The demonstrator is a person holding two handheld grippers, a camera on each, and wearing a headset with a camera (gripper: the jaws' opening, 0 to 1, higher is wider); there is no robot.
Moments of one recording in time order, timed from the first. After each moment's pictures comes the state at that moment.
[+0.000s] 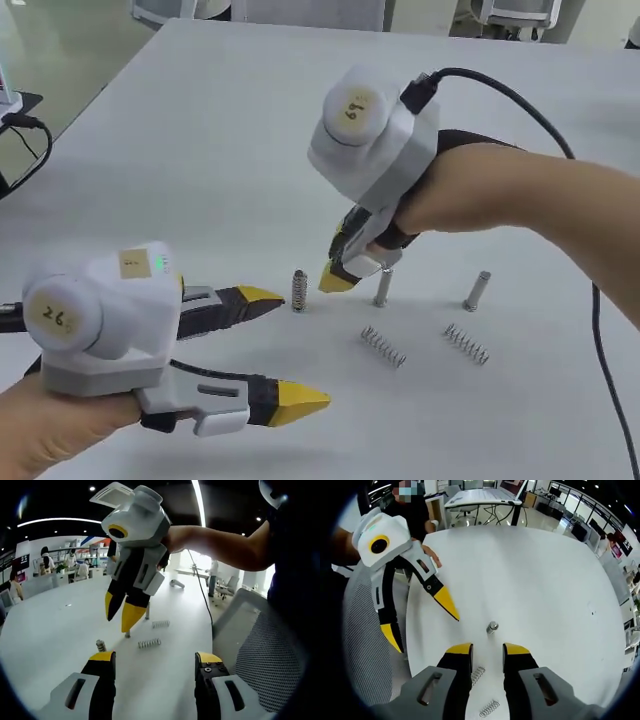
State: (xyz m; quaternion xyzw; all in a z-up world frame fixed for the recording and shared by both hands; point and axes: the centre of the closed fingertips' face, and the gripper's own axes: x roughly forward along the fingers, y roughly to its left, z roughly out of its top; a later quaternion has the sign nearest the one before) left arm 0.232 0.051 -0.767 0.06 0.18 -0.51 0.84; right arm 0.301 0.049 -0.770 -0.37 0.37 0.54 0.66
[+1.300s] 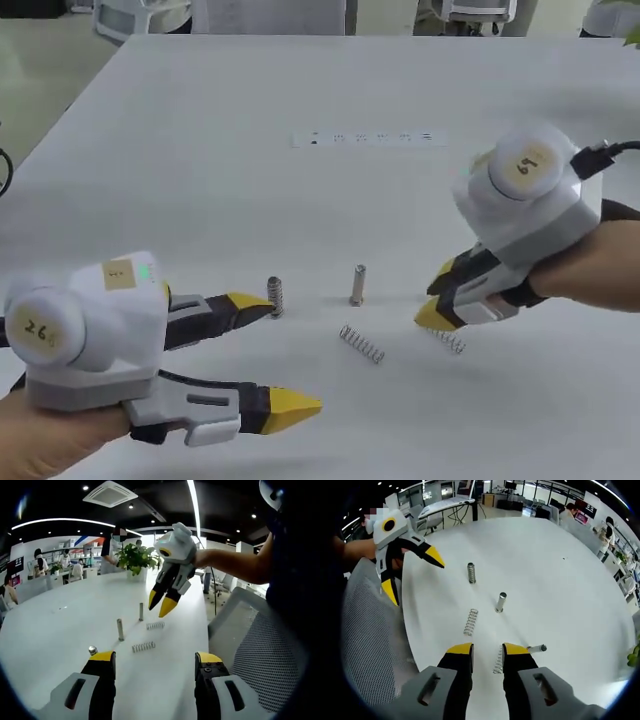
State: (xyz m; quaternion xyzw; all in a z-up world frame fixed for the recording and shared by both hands) left arm 0.229 0.041 -0.764 0.08 0.18 -0.53 0.83; right arm 0.282 -0.075 -0.793 -0.26 0.41 0.44 0.75
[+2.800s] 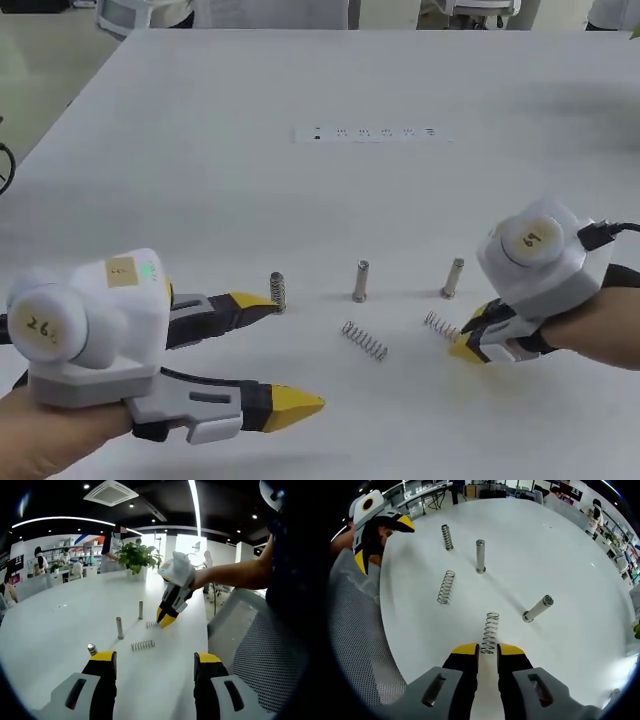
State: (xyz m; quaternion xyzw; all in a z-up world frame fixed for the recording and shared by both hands) left arm 0.227 0.041 -0.769 0.07 0.19 -0.53 0.83; right arm 0.283 -0.115 -0.856 -0.25 0.45 0.39 0.76
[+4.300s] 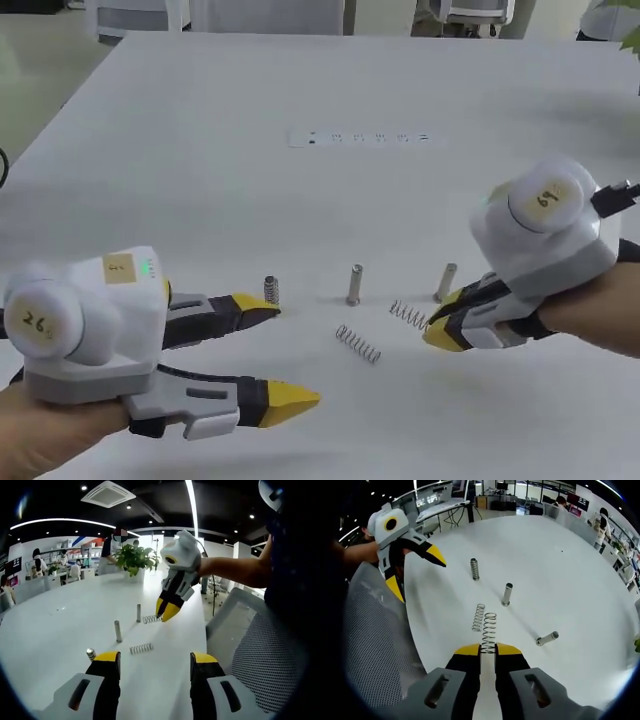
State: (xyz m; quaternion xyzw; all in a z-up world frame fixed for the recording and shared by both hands) left arm 0.227 0.039 -0.763 0.07 0.18 -0.54 0.82; right arm 0.264 -0.068 -0.795 -0.22 0.41 0.44 0.76
